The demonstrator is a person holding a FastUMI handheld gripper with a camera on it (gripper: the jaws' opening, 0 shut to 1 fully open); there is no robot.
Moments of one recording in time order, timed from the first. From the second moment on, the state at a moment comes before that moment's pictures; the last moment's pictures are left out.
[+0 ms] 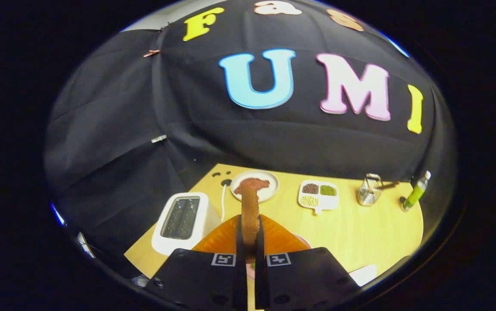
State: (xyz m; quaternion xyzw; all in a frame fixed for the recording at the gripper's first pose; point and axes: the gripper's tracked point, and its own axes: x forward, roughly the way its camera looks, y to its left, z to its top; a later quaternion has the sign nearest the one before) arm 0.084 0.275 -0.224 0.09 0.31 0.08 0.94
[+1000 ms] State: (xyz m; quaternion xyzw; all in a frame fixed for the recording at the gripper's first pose) arm 0.074 0.225 -0.413 0.23 0.41 0.00 0.88
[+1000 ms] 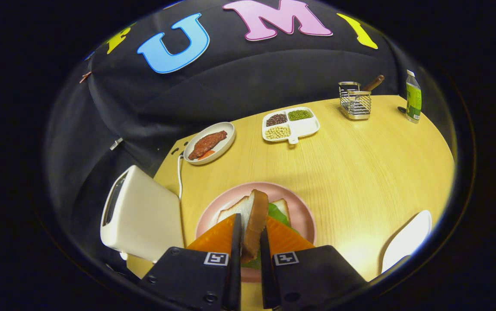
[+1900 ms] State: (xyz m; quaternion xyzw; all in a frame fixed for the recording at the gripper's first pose) arm 0.056 0.187 -0.275 0.10 0.27 0.05 0.96
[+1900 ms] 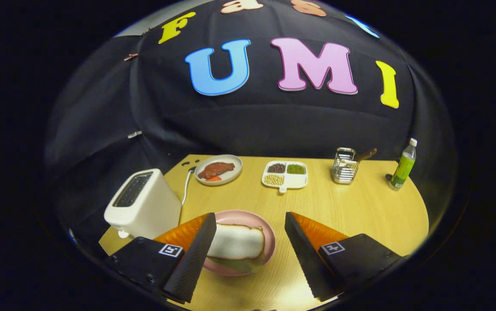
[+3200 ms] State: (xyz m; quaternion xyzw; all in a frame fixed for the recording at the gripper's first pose) arm 0.011 0.162 -0.123 0.07 0.15 0.06 0.99
